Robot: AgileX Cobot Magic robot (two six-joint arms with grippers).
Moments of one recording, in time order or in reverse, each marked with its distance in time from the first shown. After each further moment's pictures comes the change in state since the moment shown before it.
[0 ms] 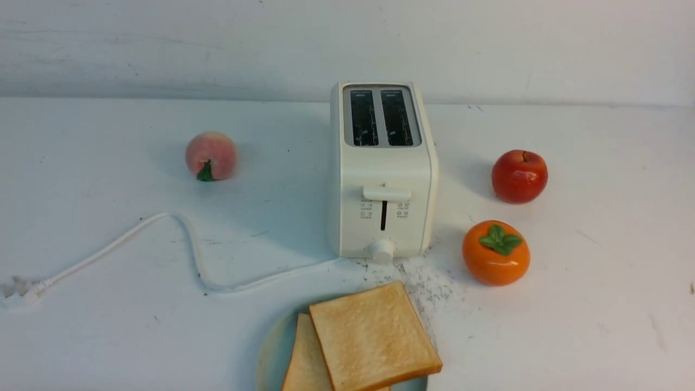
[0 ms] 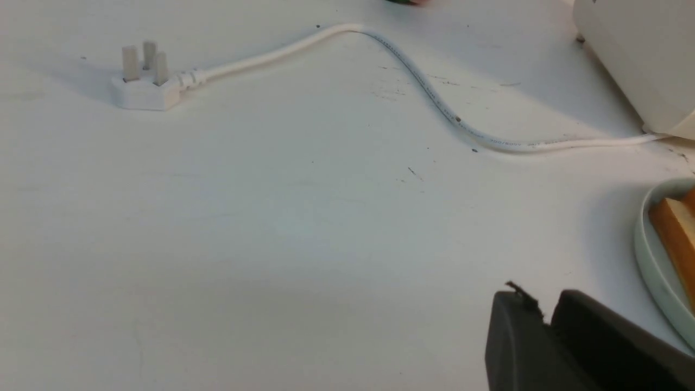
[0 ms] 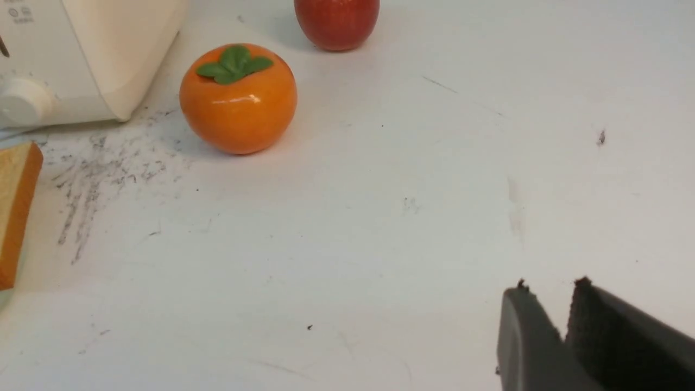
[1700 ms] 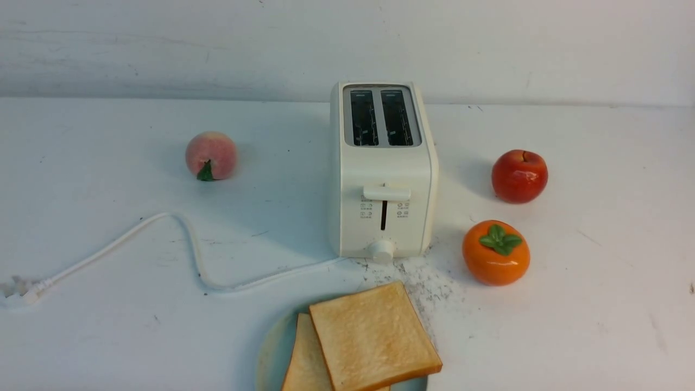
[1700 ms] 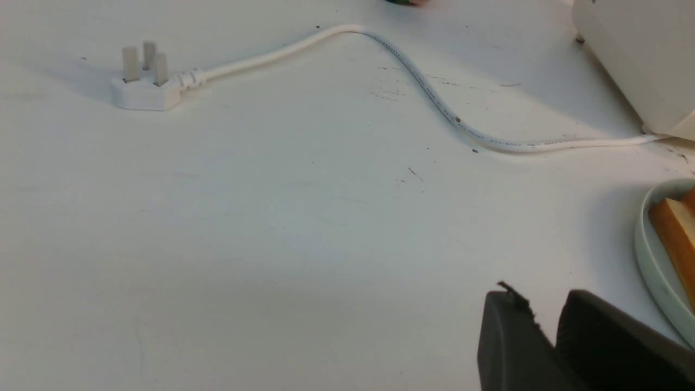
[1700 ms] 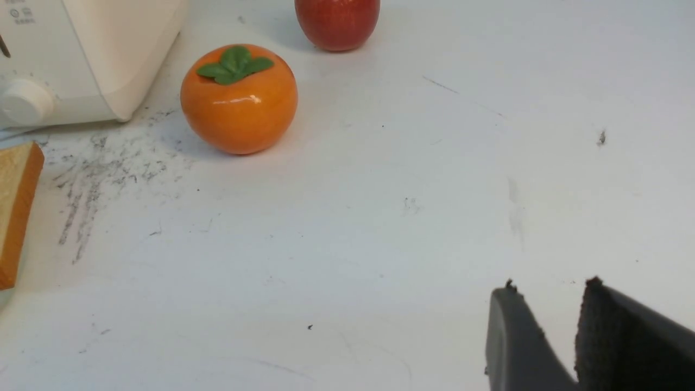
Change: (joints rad) right arm 0.000 0.000 0.001 0.000 0.000 0.000; left arm 0.000 0.000 0.000 0.000 0.000 0.000
